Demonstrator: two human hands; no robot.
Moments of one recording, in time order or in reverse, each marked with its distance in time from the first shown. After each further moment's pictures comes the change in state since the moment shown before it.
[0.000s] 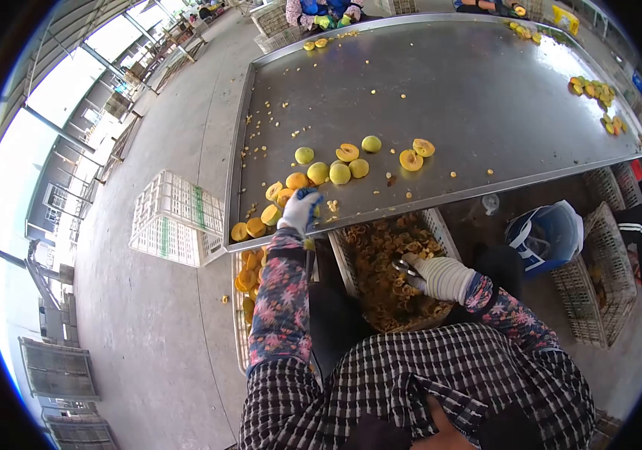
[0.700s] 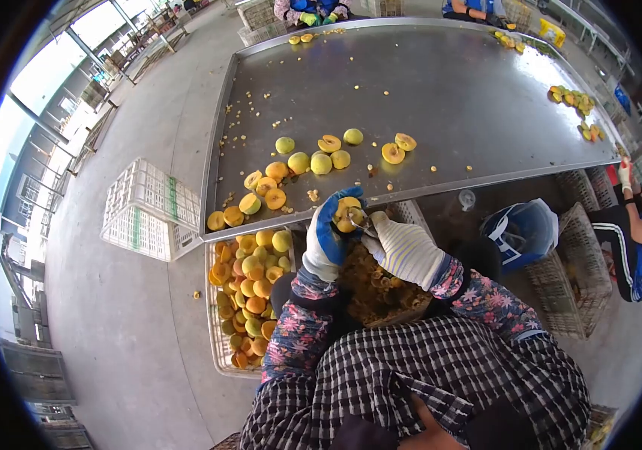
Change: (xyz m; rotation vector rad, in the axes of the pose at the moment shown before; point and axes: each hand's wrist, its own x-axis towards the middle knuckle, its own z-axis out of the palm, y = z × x) left_hand -0.147 0.046 0.112 -0.596 -0.278 0.415; right_hand 0.014 -0.068 -0.028 -0.085 0.654 -0.199
